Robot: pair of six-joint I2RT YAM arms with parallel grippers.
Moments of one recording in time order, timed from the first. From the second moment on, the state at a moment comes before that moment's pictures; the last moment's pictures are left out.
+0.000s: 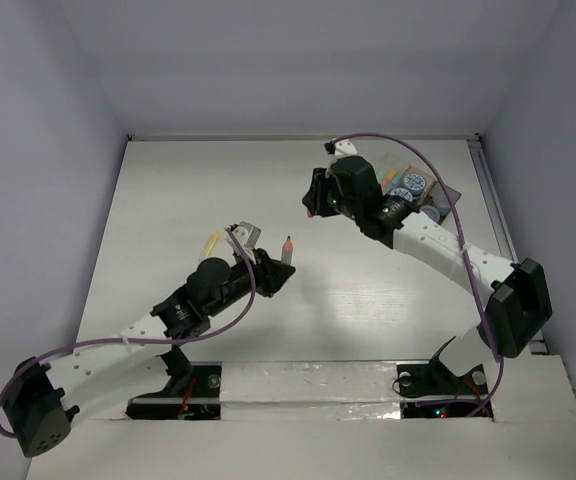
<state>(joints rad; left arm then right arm) -0.88 0.77 0.44 0.17 -0.02 -0.54 0.70 1.53 1.30 -0.25 0.12 0.40</state>
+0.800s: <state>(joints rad) -0.88 1.11 0.57 0.36 -0.09 -0.46 0.71 1.46 1.16 -0.01 0.04 0.55</state>
